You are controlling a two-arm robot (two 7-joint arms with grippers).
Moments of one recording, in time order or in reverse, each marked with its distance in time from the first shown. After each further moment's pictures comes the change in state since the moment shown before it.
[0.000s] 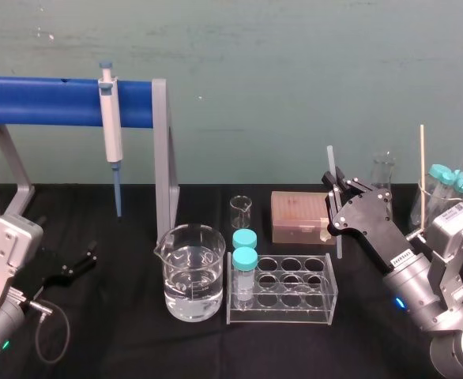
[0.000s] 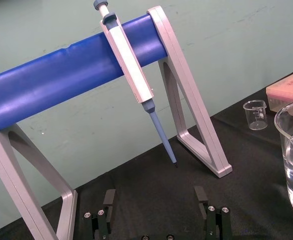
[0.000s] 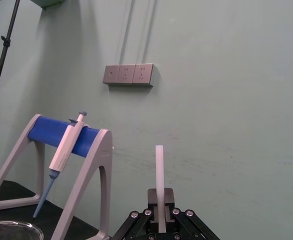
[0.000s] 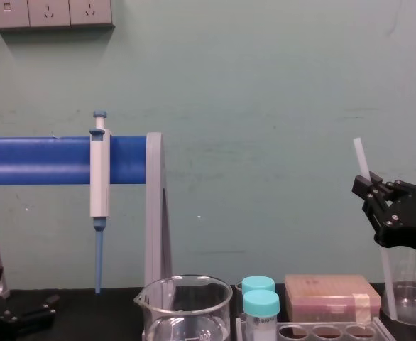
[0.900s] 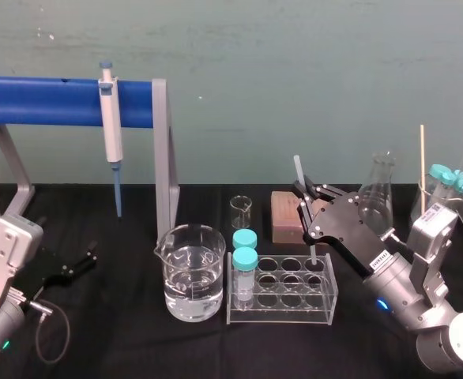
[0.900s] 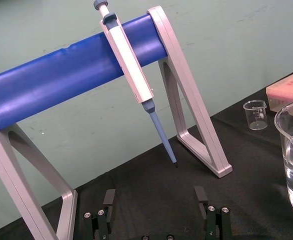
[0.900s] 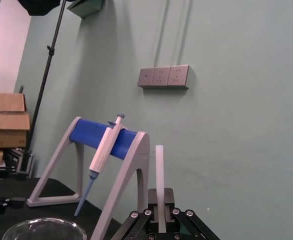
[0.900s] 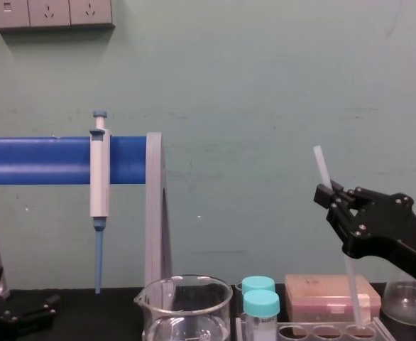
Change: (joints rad) left arm 0.000 0.000 0.000 0.000 0.000 0.000 0.000; right arm 0.046 -0.032 -0.014 0.063 0.046 -0.006 0.181
